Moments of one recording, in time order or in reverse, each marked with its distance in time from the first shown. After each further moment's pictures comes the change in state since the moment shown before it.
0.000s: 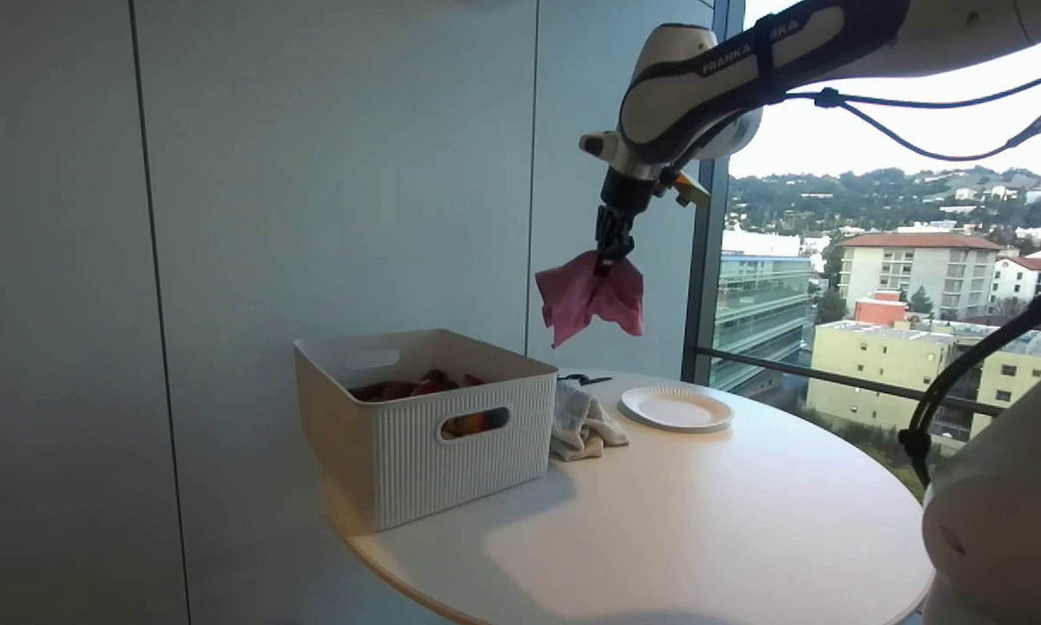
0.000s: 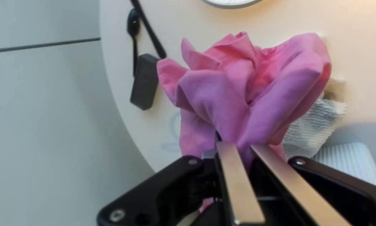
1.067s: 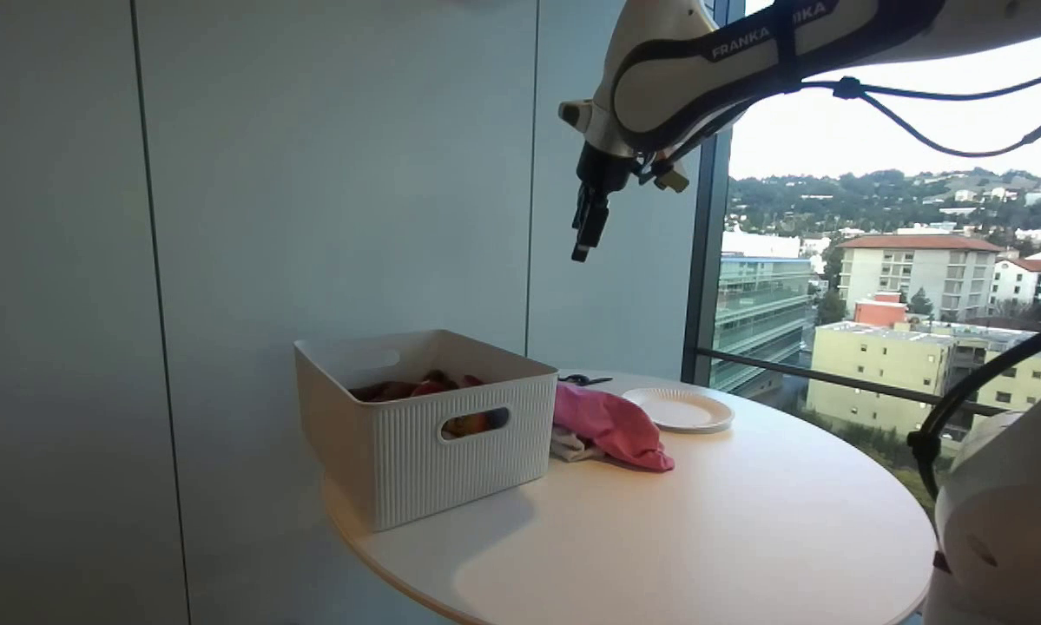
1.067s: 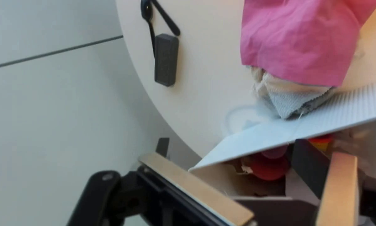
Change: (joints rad) arm 0.105 -0.053 0.041 0.021 -0.125 0.010 0.340
